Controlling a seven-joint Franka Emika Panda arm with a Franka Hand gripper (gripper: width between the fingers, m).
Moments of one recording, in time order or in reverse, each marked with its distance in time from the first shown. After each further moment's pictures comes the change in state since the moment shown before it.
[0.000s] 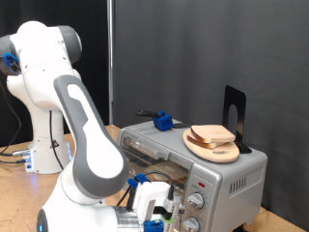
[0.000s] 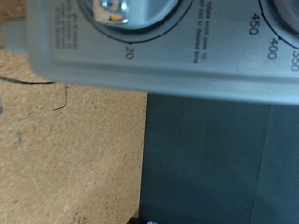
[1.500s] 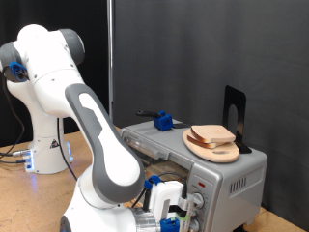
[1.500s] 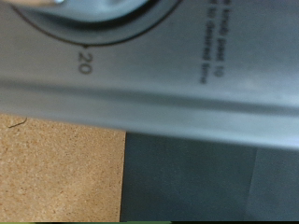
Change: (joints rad) arm 0.009 0.039 0.058 -0.003 0.033 0.019 -0.034
